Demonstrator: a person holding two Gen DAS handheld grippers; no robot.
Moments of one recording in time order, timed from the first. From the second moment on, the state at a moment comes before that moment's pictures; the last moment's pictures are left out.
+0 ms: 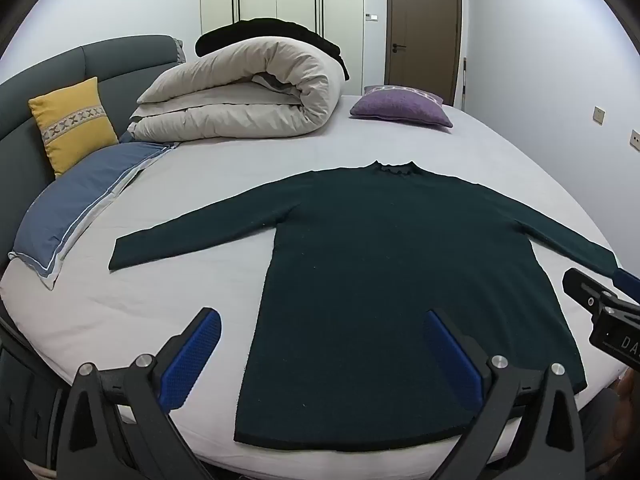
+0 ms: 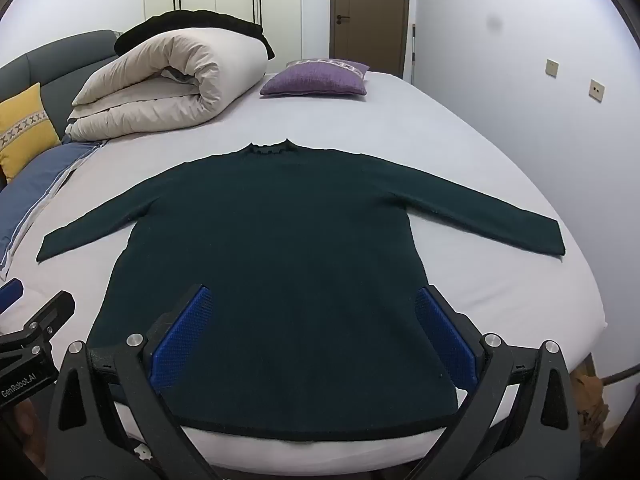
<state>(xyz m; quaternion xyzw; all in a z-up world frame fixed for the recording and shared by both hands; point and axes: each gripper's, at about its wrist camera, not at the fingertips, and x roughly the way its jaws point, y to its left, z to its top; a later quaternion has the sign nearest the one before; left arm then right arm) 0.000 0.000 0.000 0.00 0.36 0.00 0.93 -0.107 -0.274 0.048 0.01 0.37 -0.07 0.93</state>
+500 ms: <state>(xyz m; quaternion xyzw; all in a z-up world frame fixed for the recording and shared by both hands) -0.001 0.000 0.000 0.00 0.36 0.00 0.93 -0.105 -0.275 0.048 0.01 0.37 -0.07 0.93</state>
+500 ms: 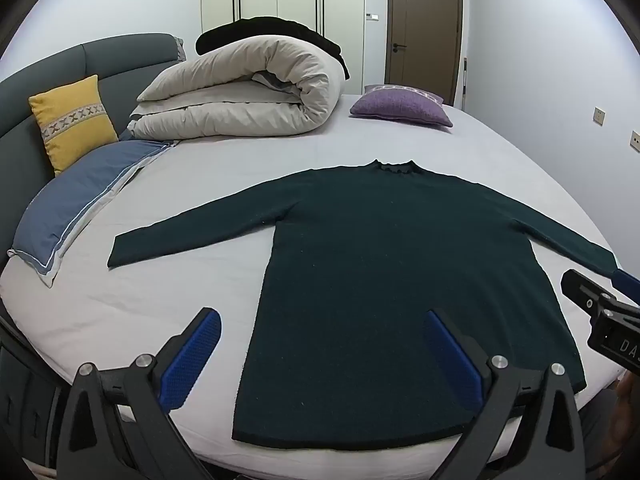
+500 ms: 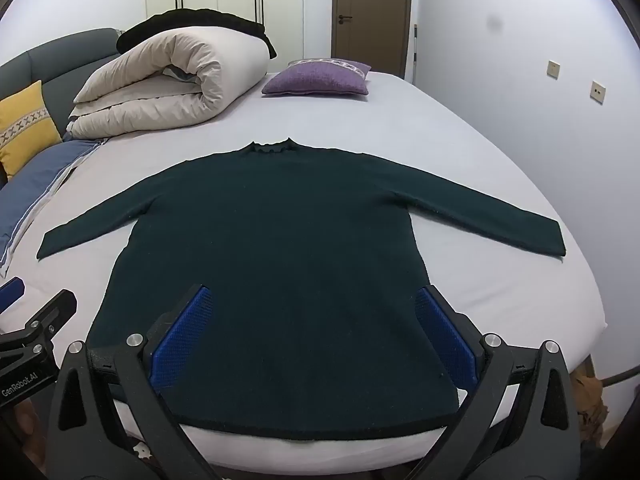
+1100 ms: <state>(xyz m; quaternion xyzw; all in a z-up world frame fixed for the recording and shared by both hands) 0.000 0.003 -0.007 0.00 0.36 0.00 0.93 -0.104 -0.272 0.046 0.01 0.37 -0.07 0.93</state>
